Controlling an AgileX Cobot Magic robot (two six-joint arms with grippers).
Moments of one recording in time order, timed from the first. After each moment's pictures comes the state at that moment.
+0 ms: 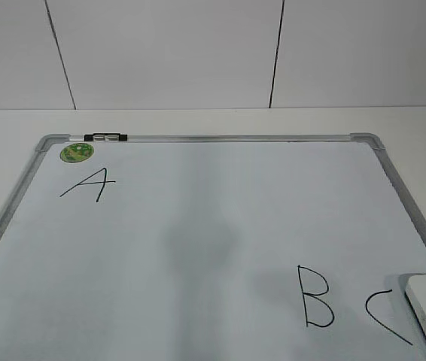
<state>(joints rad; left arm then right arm) -0.03 0.01 -0.52 -0.10 1.11 0.07 0.13 -0.02 -0.50 -0.09 1.16 0.02</state>
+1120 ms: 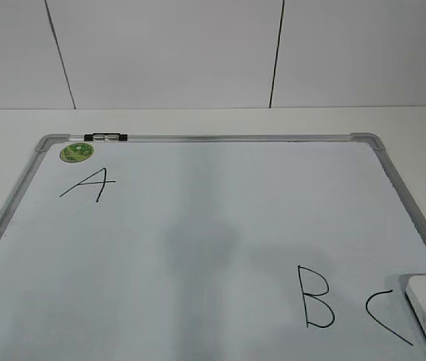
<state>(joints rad) -0.03 0.01 -0.52 -0.15 1.11 0.07 0.13 0.17 -0.57 -0.06 1.24 0.07</state>
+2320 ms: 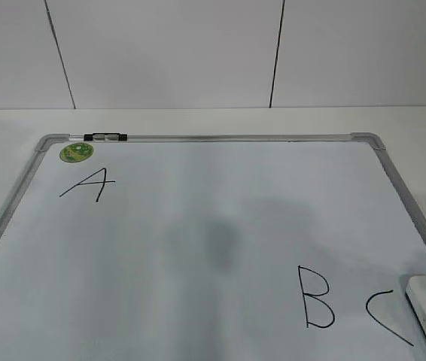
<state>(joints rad) -0.03 1.31 -1.05 -0.11 1.14 0.03 0.13 0.72 -0.69 0.06 1.25 0.12</state>
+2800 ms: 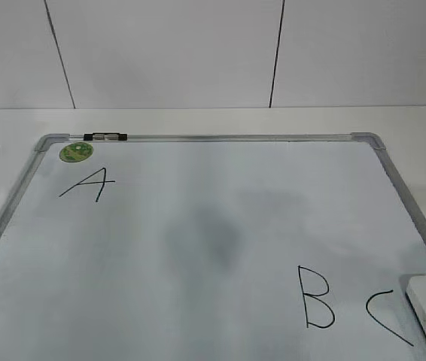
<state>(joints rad) -0.03 1.72 -1.23 -0.10 1.02 0.03 0.13 0.76 -0.72 0.06 1.25 0.12</state>
